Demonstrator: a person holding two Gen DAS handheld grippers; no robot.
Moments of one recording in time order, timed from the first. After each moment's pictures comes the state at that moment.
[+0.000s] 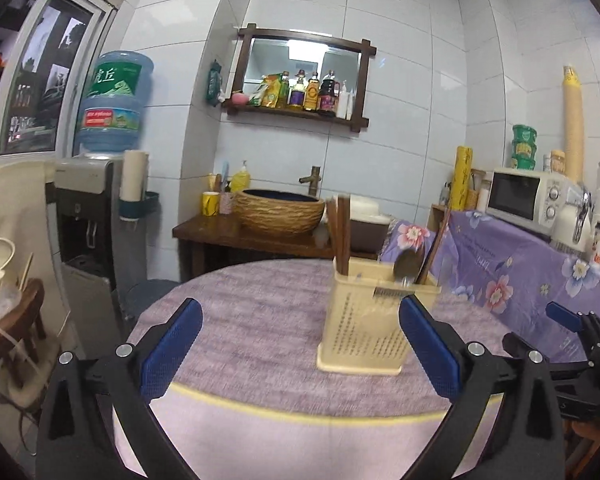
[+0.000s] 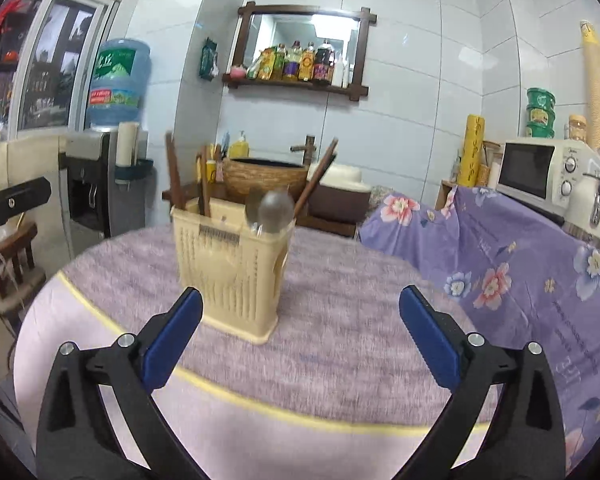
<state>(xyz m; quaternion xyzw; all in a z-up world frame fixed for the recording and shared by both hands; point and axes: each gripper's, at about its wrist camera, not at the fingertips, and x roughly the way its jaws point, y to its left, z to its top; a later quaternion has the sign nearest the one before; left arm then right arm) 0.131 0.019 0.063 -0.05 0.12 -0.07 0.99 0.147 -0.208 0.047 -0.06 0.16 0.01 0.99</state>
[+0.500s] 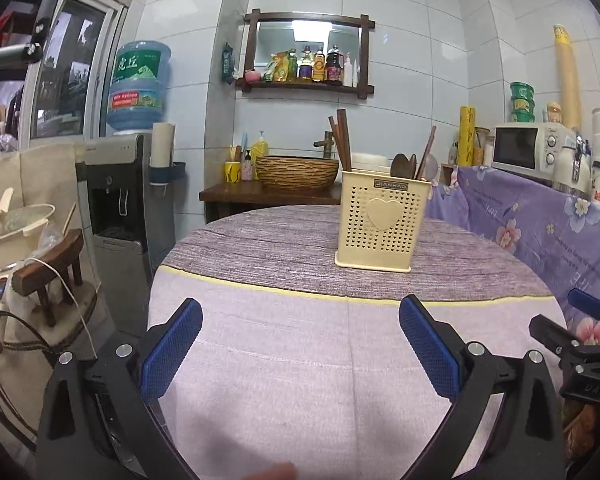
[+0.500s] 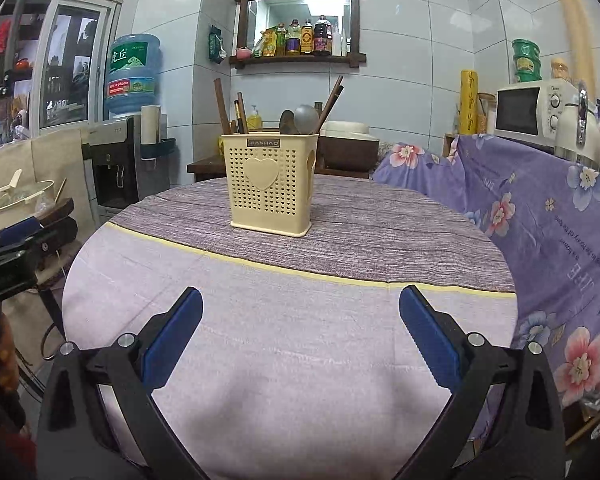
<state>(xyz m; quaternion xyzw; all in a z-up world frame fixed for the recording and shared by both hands) 0.035 0.016 -0.005 -0.01 0.15 -0.04 0.99 0.025 -0.201 -0.024 -0.01 0.19 0.03 0.98</state>
